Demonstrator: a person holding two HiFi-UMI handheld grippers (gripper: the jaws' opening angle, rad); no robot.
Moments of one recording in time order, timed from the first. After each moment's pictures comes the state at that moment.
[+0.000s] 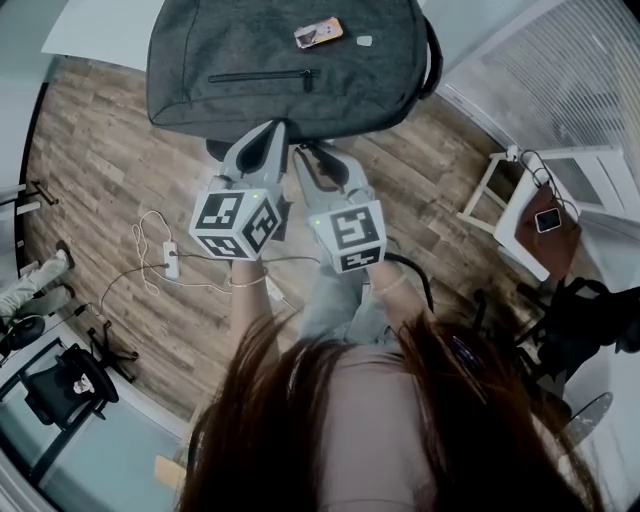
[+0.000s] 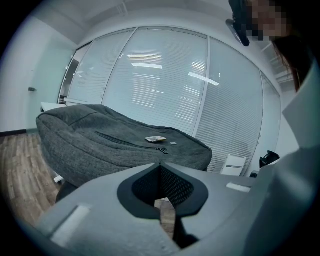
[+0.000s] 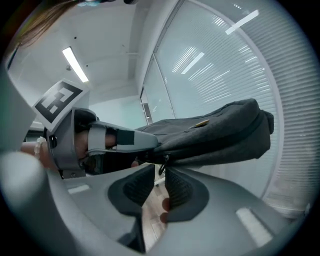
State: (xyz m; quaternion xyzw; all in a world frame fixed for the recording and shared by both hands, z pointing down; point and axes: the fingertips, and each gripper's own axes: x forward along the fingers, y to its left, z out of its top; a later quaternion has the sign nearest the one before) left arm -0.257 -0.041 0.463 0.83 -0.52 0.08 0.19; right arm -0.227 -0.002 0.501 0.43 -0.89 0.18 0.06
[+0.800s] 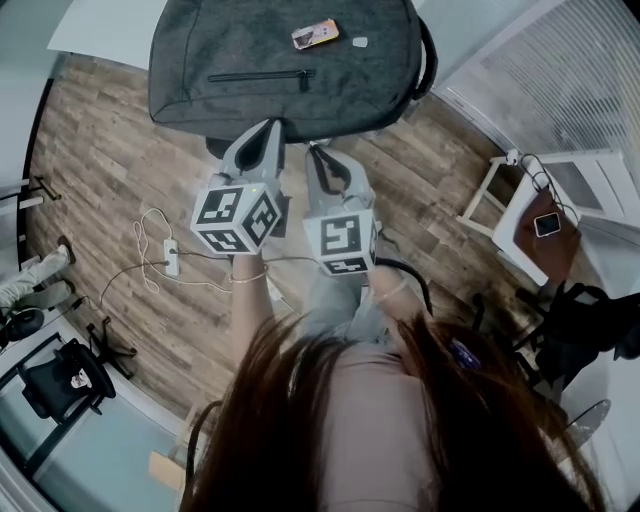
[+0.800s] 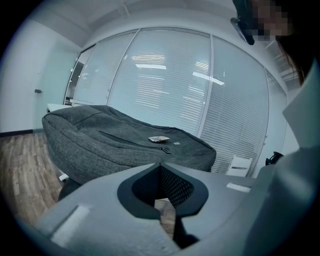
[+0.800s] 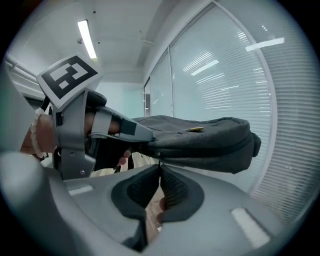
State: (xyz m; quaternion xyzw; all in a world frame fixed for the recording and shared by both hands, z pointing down) left arm -0.256 -0.042 0.464 0.81 -0.55 0.08 0.20; right arm -0.205 0.002 0.504 0.46 -0.87 0.09 0.15
